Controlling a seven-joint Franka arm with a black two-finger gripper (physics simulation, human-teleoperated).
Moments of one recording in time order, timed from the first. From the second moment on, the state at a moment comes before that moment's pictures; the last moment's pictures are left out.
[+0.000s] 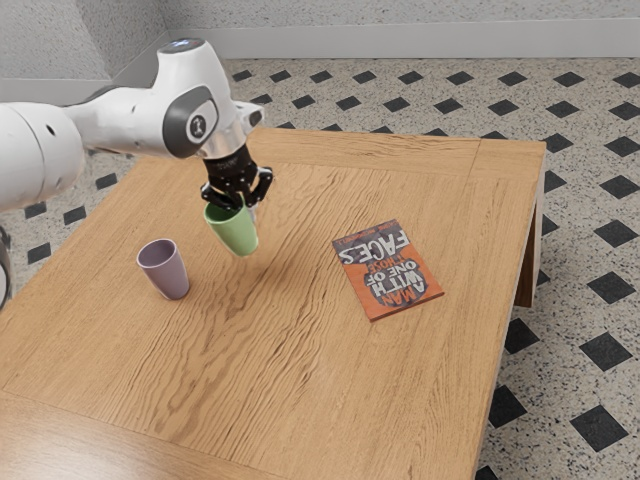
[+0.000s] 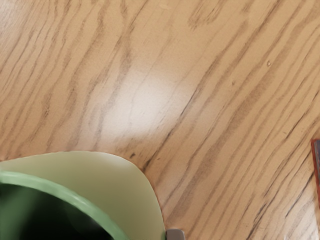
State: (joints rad) arm -0.38 0.18 0.32 -1.85 -0.06 2.05 -0.60
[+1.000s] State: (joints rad) arm -0.16 0.16 0.32 -1.76 0.04 1.79 -0.68
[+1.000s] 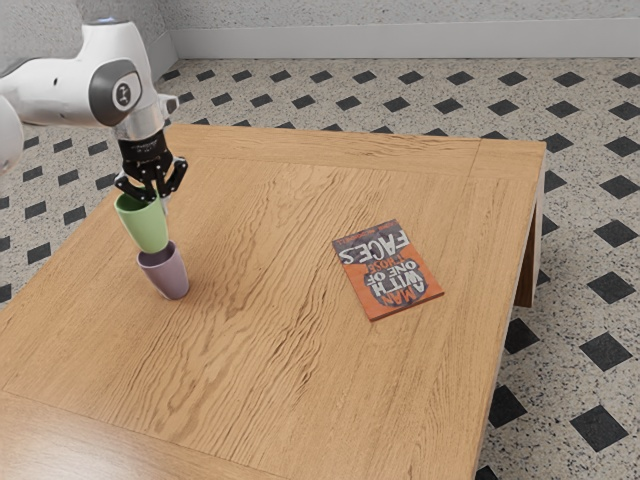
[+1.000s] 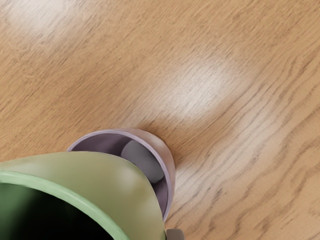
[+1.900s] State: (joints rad) arm -0.14 0.20 0.33 -1.80 -0.01 1.85 -0.68
